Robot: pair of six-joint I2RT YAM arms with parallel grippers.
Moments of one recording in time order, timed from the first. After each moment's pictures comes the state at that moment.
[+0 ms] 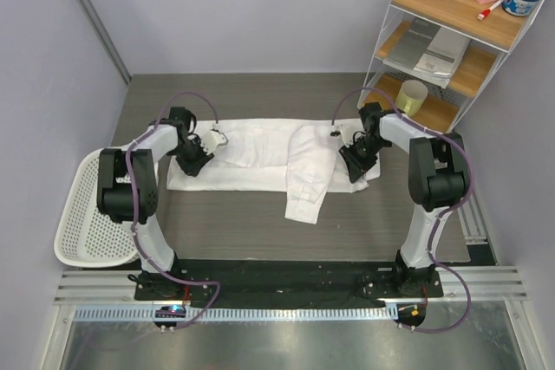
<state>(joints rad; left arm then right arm) -0.04 1.86 1.22 -0.71 0.22 0.93 0.16 1.96 1.34 -0.88 -0.35 -0.60</state>
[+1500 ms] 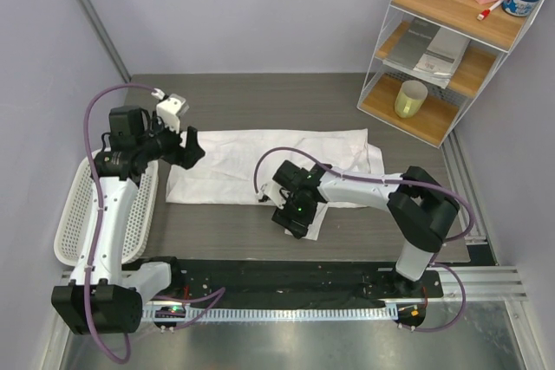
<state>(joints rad) 0.03 1.07 1.13 -0.71 0.56 0.30 0.93 1.73 1.07 -0.67 -0.24 -0.25</state>
